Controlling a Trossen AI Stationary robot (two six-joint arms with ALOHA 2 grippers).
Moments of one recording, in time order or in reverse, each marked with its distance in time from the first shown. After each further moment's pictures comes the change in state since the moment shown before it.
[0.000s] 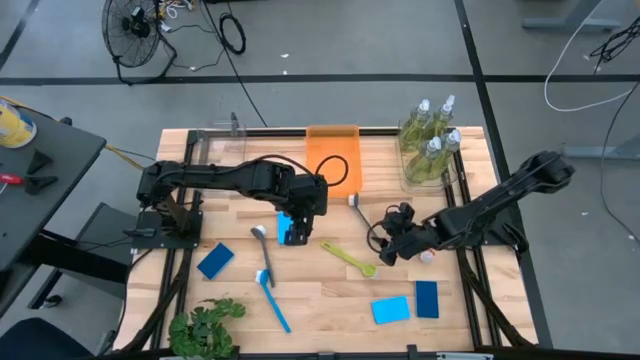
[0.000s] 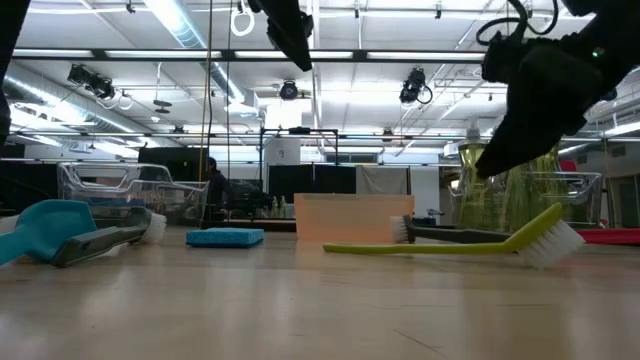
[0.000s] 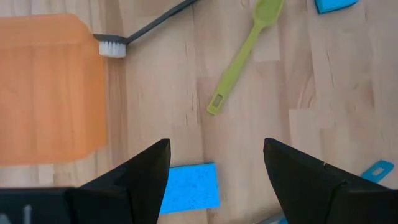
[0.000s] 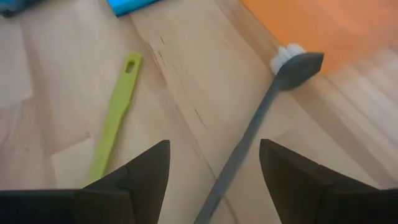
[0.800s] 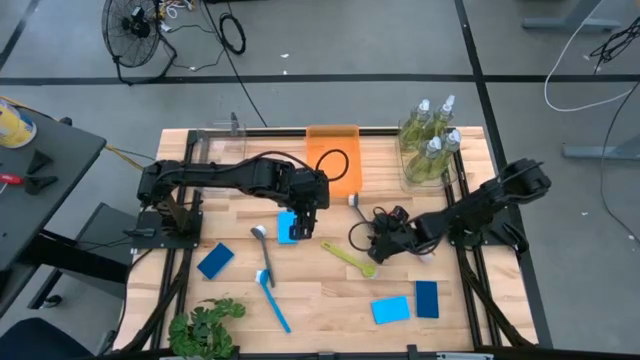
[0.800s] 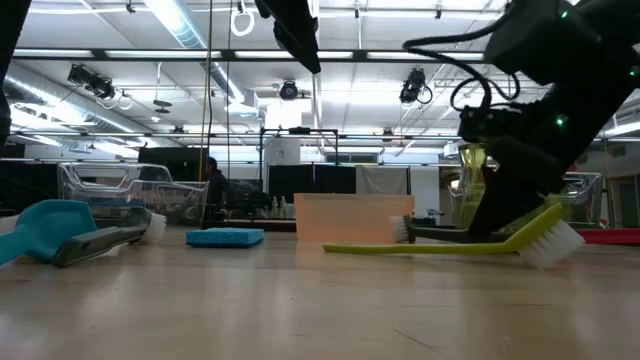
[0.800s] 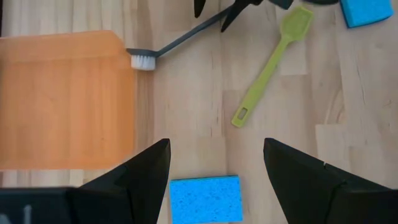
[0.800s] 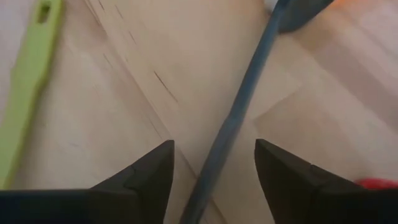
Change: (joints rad) left arm 0.015 0.000 0.000 0.045 -0.075 0.013; right arm -0.093 0.266 0.000 0.093 -0.067 0.080
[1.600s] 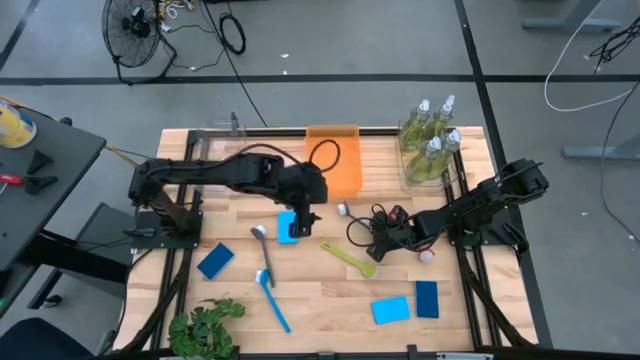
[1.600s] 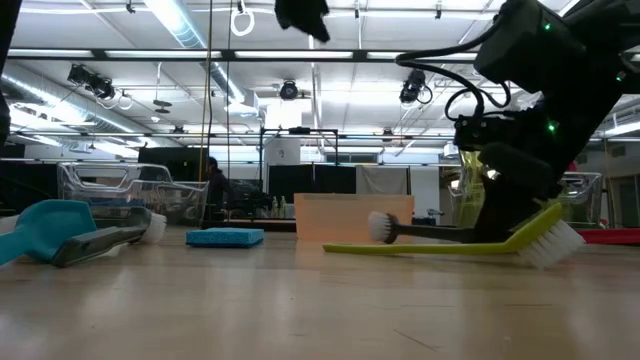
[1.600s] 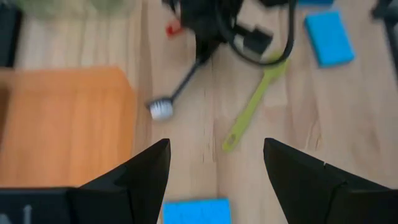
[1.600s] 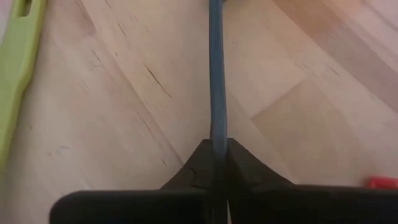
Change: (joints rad) left arm 0.000 -0.067 0.000 0.085 0.027 -0.021; right arm -0.038 0.014 0.000 0.007 -0.057 -0.001
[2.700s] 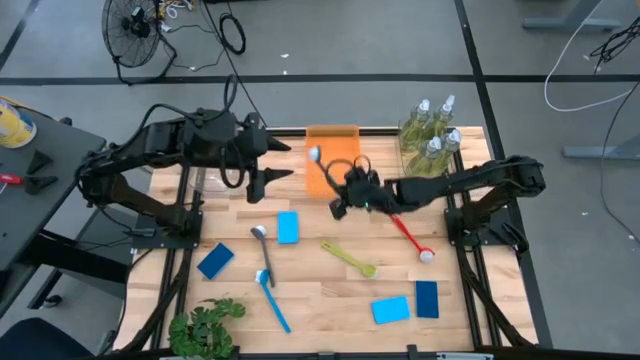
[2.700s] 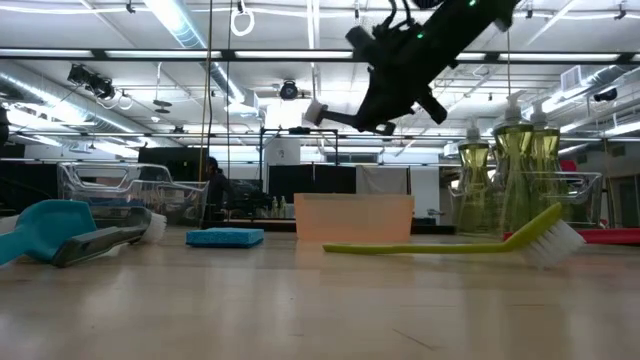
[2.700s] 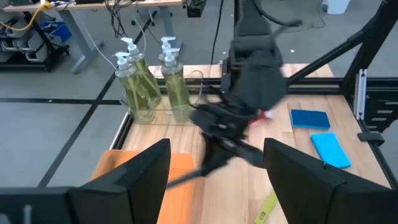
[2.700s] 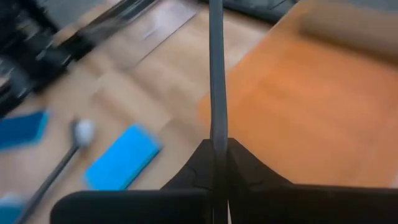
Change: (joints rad) left arm 0.077 -0.376 0.000 0.114 -0.090 0.038; right arm -0.251 0.000 0.436 -0.015 0.078 -0.092
